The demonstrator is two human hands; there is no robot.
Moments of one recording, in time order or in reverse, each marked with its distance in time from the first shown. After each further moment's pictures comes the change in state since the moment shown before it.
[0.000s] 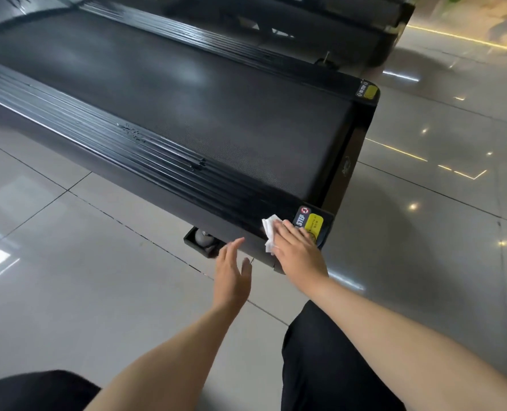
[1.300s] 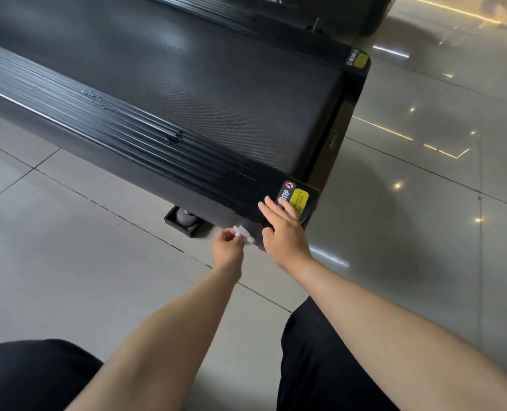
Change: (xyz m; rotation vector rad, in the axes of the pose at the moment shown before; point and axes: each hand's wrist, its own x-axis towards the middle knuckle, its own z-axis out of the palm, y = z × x) left_hand 0.030 -0.013 0.063 -0.531 0.060 -0.630; right_hand -0.005 -0.011 -0.012 0.472 0.008 0.307
